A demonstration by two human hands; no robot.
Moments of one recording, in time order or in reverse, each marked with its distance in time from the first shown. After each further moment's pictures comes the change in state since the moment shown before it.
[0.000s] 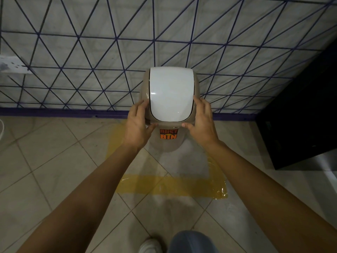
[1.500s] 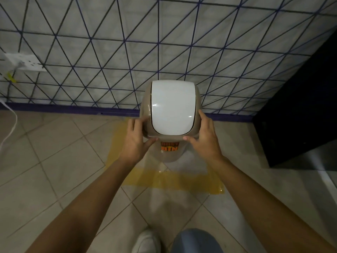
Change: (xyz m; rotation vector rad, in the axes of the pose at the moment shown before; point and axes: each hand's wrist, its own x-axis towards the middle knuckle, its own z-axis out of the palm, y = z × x) left_hand -0.067 0.000 -0.017 -0.025 -0.020 0.041; right_hand -0.063 0.008 -0.010 0.101 -0.018 0.030
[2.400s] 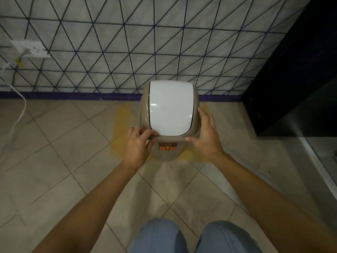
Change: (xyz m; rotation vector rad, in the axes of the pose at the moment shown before) left_hand -0.114 0.036 -0.032 0.168 -0.102 0.053; right_hand -0.112 -0.013 -0.016 0.014 -0.014 0.042
